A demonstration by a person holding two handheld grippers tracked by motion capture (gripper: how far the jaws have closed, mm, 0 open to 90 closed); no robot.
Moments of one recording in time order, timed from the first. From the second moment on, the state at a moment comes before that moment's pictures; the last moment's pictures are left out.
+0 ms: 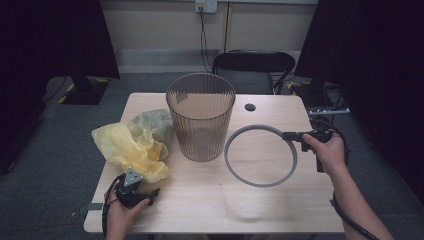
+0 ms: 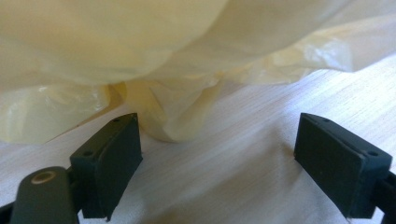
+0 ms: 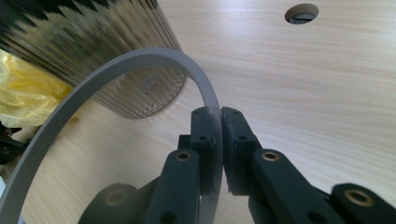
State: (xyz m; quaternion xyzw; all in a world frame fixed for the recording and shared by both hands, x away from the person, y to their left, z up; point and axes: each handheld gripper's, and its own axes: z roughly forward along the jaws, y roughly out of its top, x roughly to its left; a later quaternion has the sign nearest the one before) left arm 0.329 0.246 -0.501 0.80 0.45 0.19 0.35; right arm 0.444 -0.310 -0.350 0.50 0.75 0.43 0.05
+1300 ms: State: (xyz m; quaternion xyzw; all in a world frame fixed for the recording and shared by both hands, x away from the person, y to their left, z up) left arm 0.329 0.246 -0.501 0.80 0.45 0.19 0.35; right arm 0.445 -0.310 -0.298 0.47 0.75 0.46 0.04
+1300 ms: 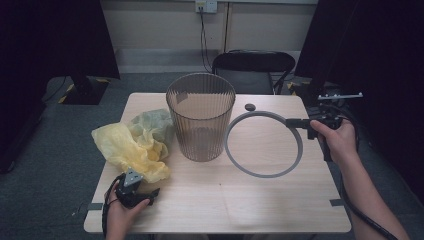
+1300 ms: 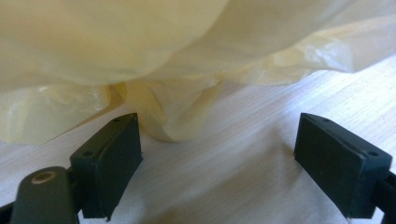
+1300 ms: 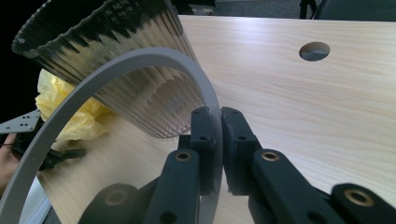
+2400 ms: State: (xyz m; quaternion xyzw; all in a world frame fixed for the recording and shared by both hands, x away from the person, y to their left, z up) left arm 0.329 0.246 -0.501 0.80 0.45 0.19 0.35; right arm 0.440 -0.305 -0.262 0.45 0.75 0.48 0.04
